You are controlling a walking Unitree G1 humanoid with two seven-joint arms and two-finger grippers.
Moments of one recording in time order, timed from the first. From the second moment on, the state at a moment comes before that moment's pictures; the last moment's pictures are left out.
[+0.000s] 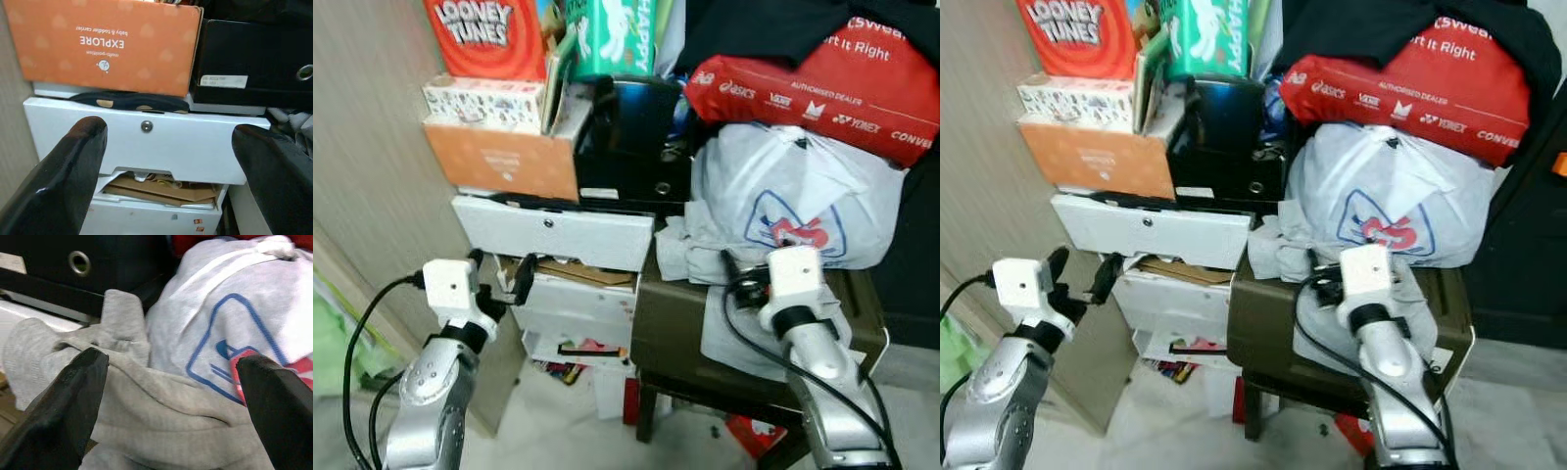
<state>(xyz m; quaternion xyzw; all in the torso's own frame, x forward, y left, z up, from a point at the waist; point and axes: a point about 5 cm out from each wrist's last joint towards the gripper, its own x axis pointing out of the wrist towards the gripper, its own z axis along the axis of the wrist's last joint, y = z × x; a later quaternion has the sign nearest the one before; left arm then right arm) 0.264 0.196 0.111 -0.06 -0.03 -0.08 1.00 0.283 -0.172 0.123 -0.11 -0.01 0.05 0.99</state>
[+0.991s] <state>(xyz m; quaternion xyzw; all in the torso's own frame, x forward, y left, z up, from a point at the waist) 0.267 0.194 0.113 -0.06 -0.03 -0.07 1.00 0.284 -0.174 0.123 -0.12 -0.01 0.05 0.99</state>
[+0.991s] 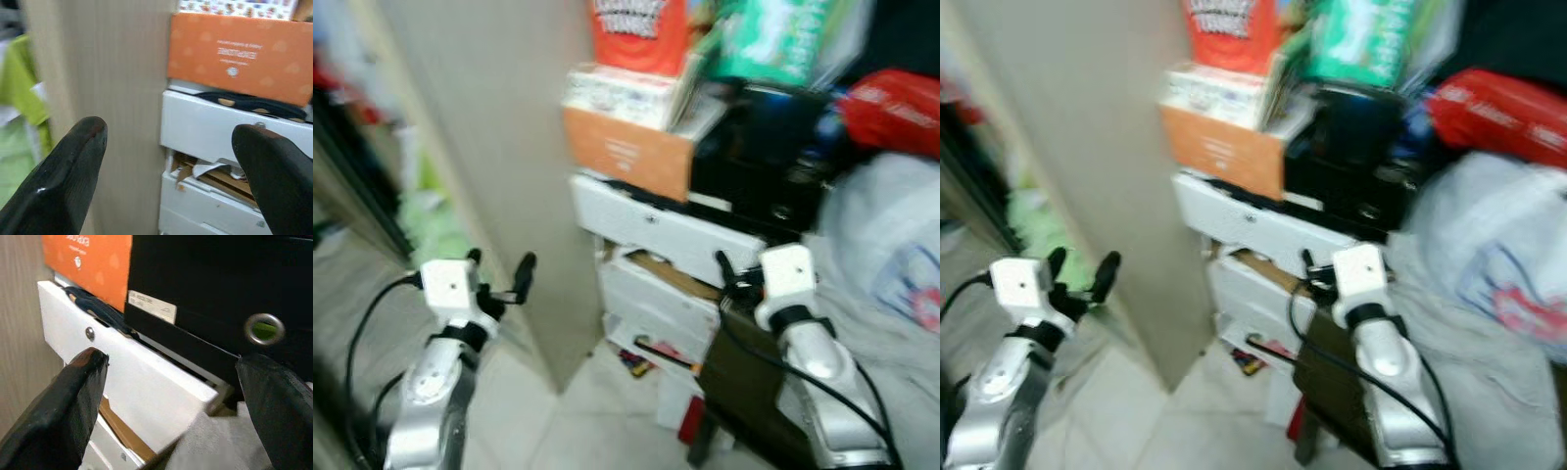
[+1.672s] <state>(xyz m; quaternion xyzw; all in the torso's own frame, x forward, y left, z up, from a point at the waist) 0.266 0.204 0.112 -0.05 -0.03 -0.04 1.00 0.288 -0.165 0.128 -0.12 -0.03 0.07 0.99</state>
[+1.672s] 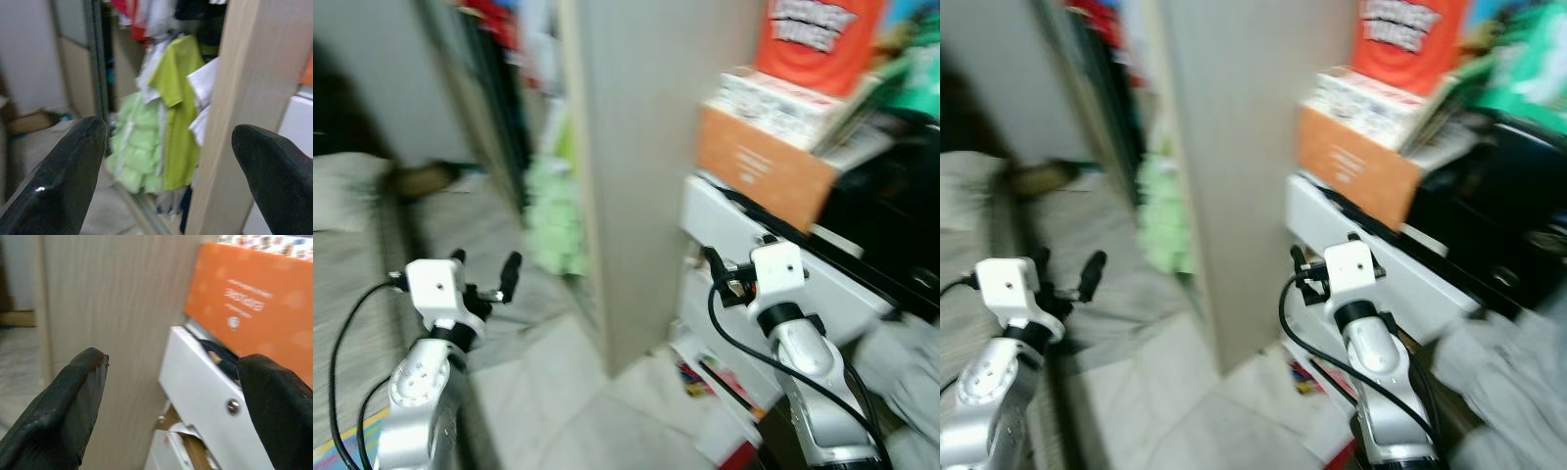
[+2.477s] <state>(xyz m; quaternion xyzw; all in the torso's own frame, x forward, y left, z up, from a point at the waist) 0.267 0.204 0.113 -0.05 -0.04 -0.03 1.00 0.290 -0.166 0.129 -0.12 -0.03 0.07 0.99</state>
